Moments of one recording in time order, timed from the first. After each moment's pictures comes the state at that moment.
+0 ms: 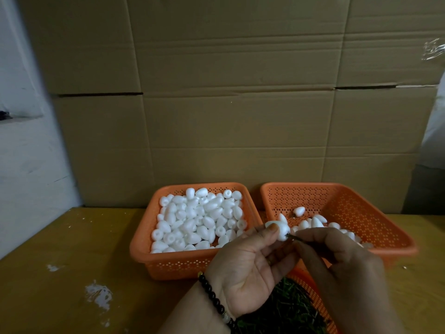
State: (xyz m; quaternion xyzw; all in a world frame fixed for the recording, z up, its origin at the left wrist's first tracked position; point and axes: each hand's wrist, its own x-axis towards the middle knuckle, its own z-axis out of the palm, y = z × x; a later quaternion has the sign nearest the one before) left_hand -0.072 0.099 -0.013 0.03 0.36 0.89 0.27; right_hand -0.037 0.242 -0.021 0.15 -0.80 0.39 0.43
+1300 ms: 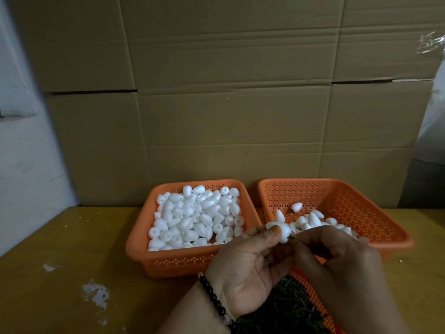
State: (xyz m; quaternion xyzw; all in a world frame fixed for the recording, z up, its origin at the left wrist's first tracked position) left_hand -0.068 0.104 -0.015 0.04 0.38 0.88 0.28; right_hand -0.033 0.248 -0.021 0.12 -0.84 0.36 0.40
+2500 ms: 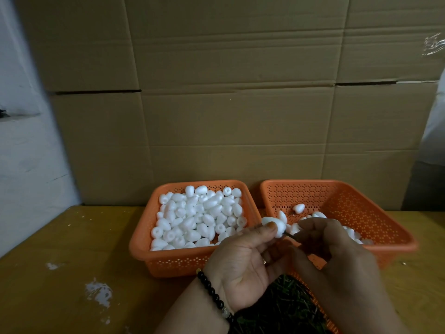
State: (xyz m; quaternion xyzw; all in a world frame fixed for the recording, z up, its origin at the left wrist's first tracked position) left_hand -0.073 0.099 -0.013 0.04 0.38 0.88 0.26; right_hand -0.038 0.248 -0.030 0.13 -0.83 0.40 0.36
